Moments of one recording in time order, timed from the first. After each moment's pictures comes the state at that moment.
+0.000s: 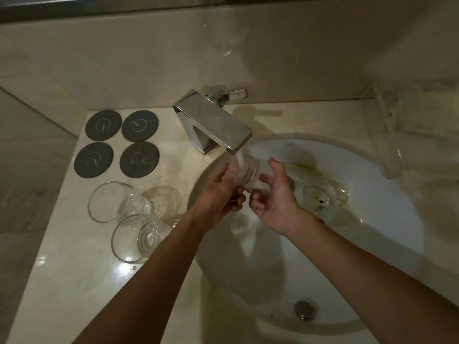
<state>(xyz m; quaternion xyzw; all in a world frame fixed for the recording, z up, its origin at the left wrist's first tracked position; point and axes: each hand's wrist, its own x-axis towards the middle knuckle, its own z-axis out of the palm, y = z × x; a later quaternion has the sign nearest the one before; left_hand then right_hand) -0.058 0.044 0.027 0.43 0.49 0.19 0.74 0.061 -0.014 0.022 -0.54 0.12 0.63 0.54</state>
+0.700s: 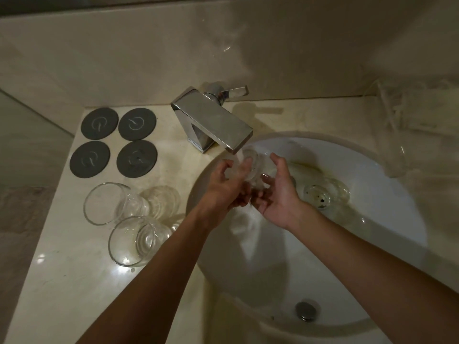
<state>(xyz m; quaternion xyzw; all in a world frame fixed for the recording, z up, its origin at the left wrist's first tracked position) -0.046 0.046 0.026 0.45 0.50 0.20 0.72 0.071 -0.002 0.011 -0.54 0.14 0.65 0.52</state>
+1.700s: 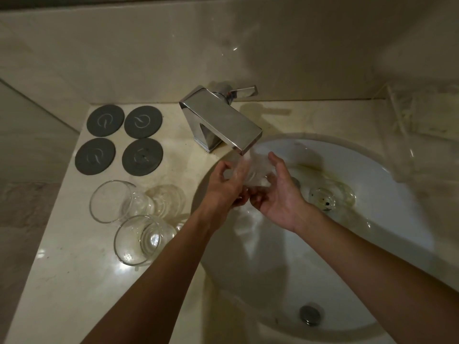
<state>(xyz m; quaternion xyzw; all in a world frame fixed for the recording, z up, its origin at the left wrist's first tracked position) -0.052 0.047 0.022 0.42 0.52 0.24 0.70 0.067 -0.001 0.011 -0.50 0.07 0.69 0.52</state>
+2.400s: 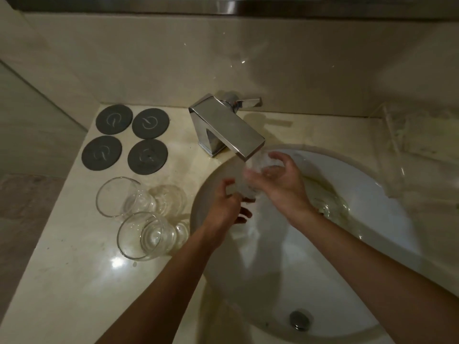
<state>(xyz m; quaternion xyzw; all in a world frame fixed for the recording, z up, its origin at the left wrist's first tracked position) -0.061 0.025 0.015 0.44 0.56 0.19 0.67 0.077 0.003 0.012 -0.75 -0.29 0.41 0.43</state>
